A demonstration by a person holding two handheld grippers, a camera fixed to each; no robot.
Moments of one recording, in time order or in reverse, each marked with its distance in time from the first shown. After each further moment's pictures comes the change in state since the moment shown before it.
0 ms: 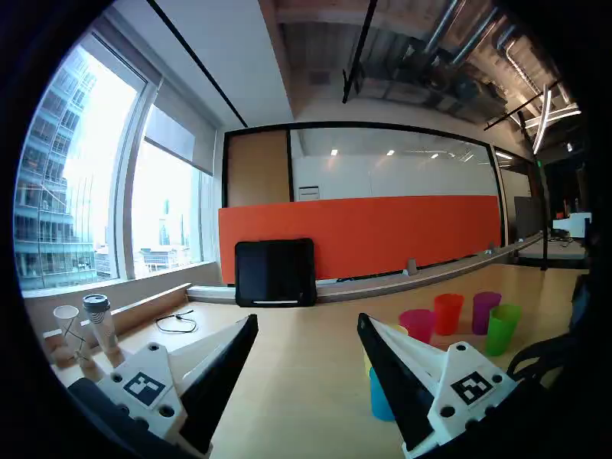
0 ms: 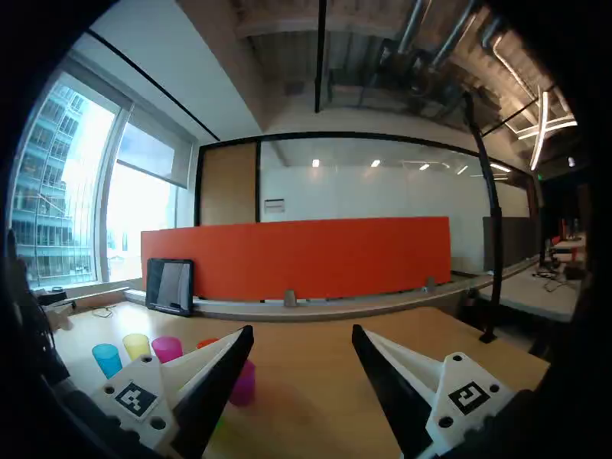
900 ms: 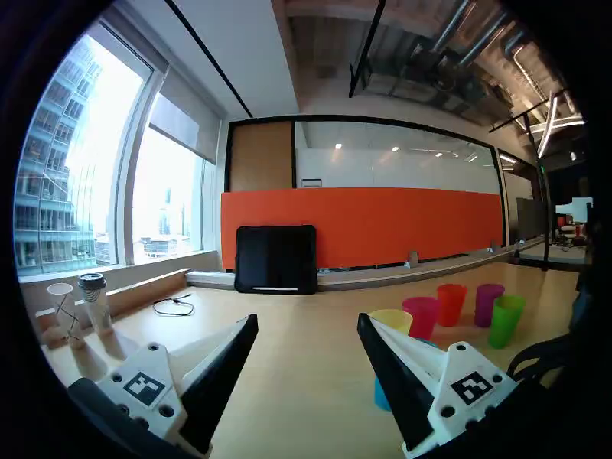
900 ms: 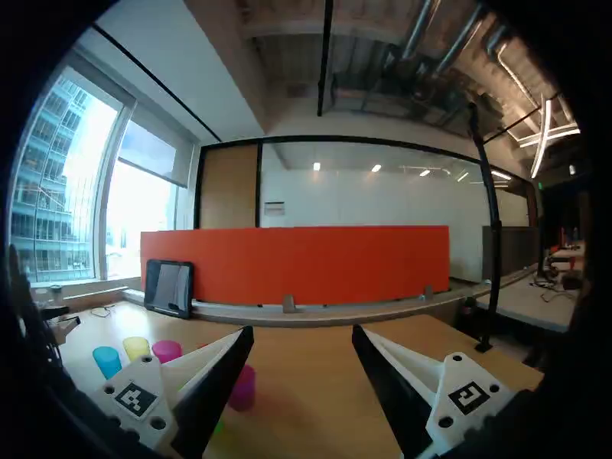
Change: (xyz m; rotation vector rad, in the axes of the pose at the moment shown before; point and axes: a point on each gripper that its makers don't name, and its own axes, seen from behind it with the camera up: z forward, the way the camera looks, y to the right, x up) left arm -0.031 -0.003 0.003 0.004 -0.031 -0.039; right arm 0.017 -0.004 -0.001 -0.004 0.009 -0.021
